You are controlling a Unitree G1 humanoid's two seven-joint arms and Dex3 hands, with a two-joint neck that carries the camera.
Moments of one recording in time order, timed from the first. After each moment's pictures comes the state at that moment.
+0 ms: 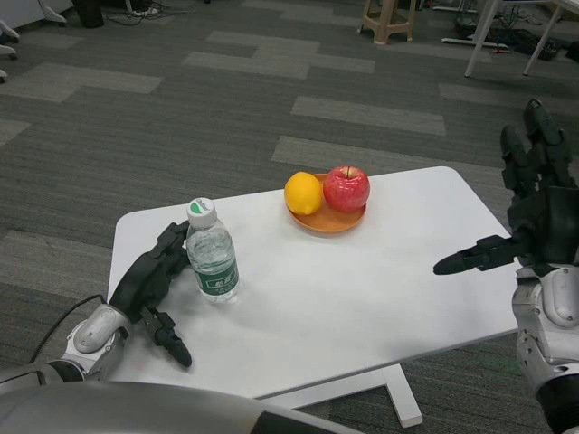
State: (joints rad) left arm -0.16 0.48 -0.70 1.11 -0.89 -1.17 -0.22; right arm -0.43 -0.44 0.29 0.57 0.57 -0.77 0.00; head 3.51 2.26
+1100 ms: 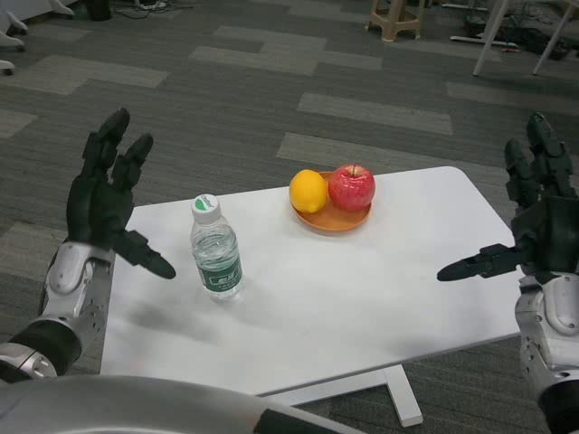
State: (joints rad) left arm -0.07 0.48 0.00 0.57 -0.77 -0.92 -0.22; right arm -0.45 -0.44 0.31 0.64 0.57 -0.78 0.00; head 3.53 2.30
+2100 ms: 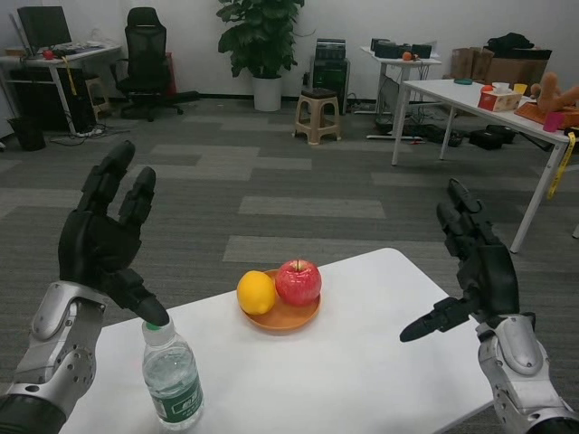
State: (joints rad) left arm -0.35 0.37 0.10 0.34 -0.76 -0.50 -0.32; right arm -0.52 -0.45 0.30 0.71 0.57 -0.78 -0.01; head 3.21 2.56
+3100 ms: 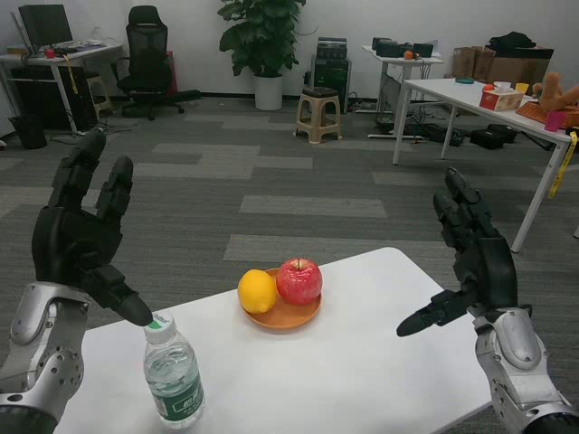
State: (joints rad) left arm -0.30 0.33 0.22 0.22 -0.74 -0.46 -0.32; right arm -0.52 -0.45 0.30 0.64 0.57 -0.78 -0.01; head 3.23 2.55
